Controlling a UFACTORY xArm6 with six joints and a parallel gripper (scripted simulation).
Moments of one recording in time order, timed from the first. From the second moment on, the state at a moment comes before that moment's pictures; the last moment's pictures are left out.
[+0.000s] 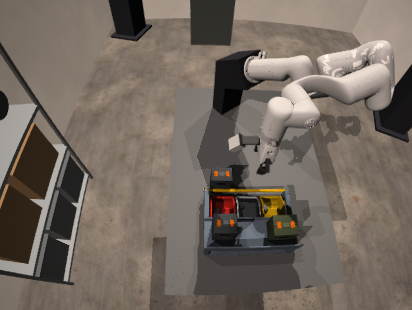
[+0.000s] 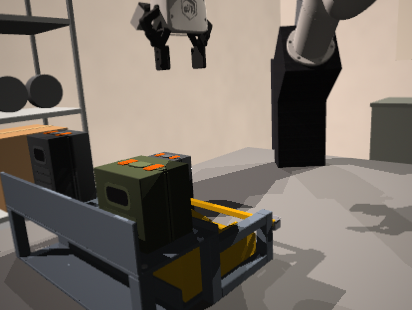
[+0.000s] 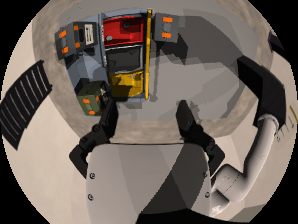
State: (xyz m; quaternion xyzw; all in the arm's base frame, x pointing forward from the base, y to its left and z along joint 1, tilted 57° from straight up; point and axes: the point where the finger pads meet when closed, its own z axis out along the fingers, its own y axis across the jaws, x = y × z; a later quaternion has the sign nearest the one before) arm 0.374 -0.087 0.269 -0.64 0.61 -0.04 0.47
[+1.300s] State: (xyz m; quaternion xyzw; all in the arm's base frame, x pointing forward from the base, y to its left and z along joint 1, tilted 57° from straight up) arm 0.410 -0.055 0.236 -0.64 0.61 -0.04 0.47
